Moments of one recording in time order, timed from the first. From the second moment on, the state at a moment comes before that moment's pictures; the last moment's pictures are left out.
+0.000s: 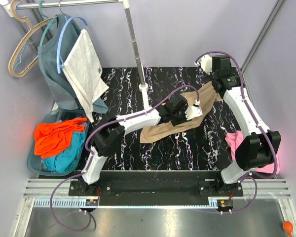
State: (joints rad) left arm -0.93 2.11 1.69 -0.36 0.10 0.51; right arm 0.17 1.59 1.55 -0.55 0.46 -0.84
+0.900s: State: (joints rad) left arm -0.91 2.20 1.67 -0.34 0.05 0.56; right arm 0.17 1.54 1.53 -0.55 0.46 -0.85
